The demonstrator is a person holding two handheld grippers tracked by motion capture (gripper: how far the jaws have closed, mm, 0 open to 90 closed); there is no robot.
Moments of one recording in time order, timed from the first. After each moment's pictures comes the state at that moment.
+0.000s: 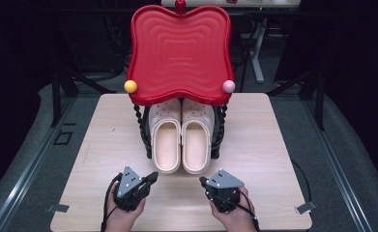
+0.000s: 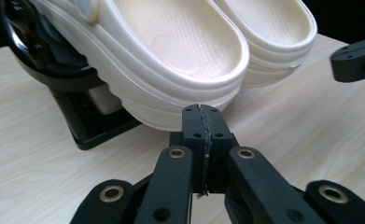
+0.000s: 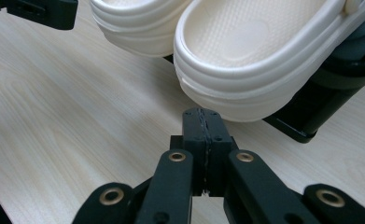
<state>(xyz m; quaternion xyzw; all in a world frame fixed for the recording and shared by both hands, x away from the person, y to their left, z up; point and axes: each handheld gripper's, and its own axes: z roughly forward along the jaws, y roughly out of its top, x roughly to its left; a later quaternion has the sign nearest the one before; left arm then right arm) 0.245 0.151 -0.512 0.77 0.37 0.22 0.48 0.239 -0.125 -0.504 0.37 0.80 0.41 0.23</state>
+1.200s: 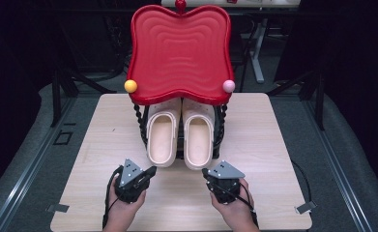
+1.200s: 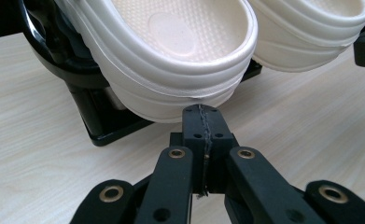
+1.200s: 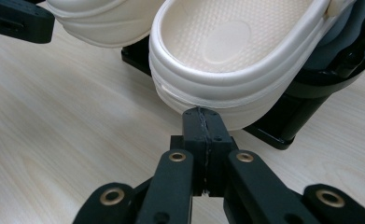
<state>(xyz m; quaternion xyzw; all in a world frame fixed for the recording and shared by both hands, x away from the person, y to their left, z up) 0.269 0.153 -0.505 0.76 0.40 0.23 0.45 0.257 -0.126 -0.496 0.40 0.78 0.41 0.25</state>
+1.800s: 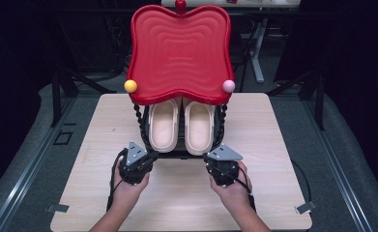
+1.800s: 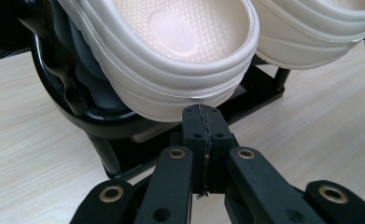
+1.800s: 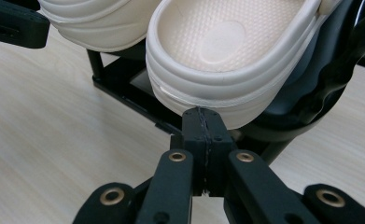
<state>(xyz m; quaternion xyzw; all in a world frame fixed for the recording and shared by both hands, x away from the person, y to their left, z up) 0.310 0.144 -0.488 0.76 0.40 0.24 0.45 0.294 -0.125 -0.479 0.41 0.77 0.40 0.27</state>
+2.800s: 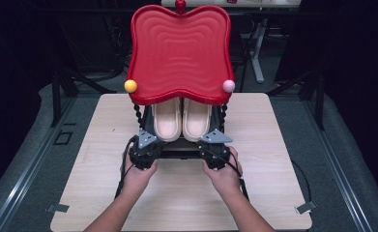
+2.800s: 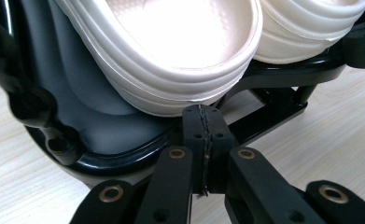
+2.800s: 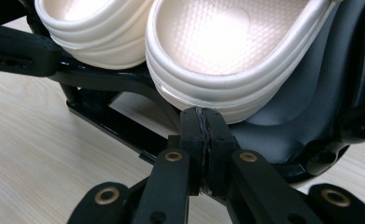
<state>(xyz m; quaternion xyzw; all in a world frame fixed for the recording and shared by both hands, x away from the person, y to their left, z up) 0.348 0.123 -0.490 0.77 0.42 0.23 0.43 0.339 -0.107 -0.480 0.44 0.76 0.40 0.27</state>
